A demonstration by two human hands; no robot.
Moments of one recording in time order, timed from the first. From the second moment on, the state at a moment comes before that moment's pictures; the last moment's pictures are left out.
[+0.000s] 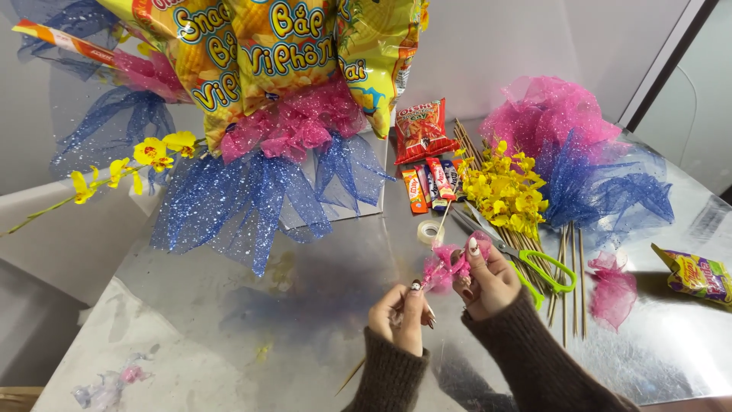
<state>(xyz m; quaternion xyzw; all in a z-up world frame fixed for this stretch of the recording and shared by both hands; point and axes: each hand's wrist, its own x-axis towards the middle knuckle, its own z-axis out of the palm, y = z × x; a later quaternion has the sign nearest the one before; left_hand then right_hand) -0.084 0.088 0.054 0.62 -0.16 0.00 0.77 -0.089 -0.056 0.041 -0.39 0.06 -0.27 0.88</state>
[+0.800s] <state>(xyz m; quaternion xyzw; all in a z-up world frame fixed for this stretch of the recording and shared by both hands) -0.067 0.102 0.053 0.58 -0.19 -0.04 0.79 -0.113 -0.080 0.076 -0.53 0.14 -0.29 0.79</state>
